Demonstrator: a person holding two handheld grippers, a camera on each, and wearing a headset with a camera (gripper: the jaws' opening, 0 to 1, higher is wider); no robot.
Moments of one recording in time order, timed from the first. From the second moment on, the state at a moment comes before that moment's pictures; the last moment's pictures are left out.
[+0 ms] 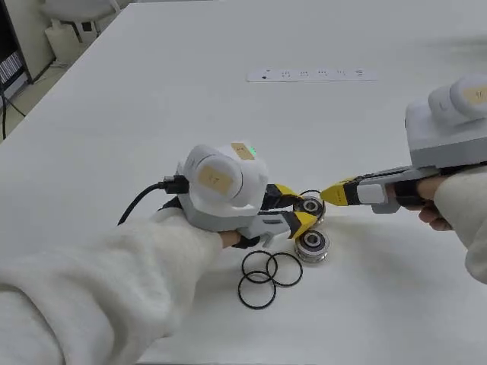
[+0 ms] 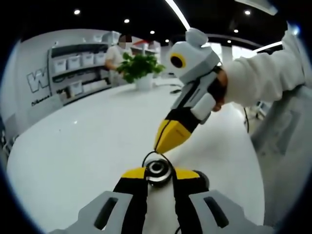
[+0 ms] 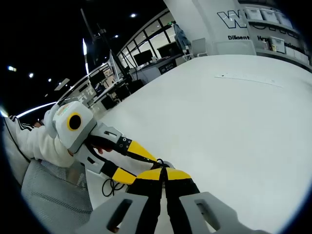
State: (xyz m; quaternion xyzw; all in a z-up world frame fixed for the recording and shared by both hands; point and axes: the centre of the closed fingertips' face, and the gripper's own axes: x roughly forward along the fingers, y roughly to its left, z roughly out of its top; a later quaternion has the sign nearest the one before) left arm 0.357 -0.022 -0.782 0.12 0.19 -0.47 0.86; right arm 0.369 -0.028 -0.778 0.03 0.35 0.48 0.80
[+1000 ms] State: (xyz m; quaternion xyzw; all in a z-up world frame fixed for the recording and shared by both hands) left arm 0.355 -0.003 -0.716 0.13 0.14 -0.46 0.87; right arm 0.375 -0.028 -0.750 0.04 0.32 0.48 0.82
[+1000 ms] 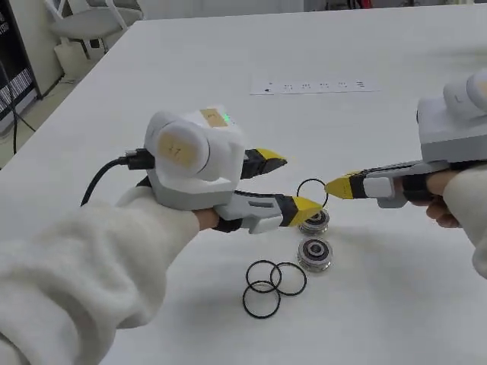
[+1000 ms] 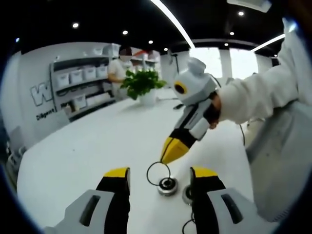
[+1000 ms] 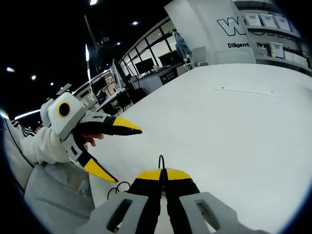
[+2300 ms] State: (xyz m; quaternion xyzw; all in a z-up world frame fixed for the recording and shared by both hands) left arm 0.314 0.050 -0.700 0.11 0.15 -0.47 0.86; right arm 0.347 0.000 -0.724 0.03 0.31 0.54 0.78
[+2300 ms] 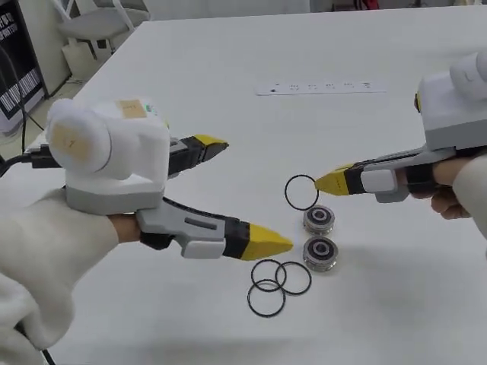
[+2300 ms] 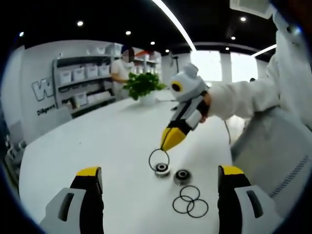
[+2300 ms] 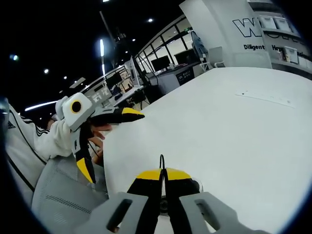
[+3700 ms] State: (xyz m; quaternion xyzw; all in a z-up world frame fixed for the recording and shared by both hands) left arm 0.265 0.069 -0.734 0.09 0.20 -0.49 0.84; right arm 0.271 0.018 -0.762 -0.03 0.42 0.64 0.65
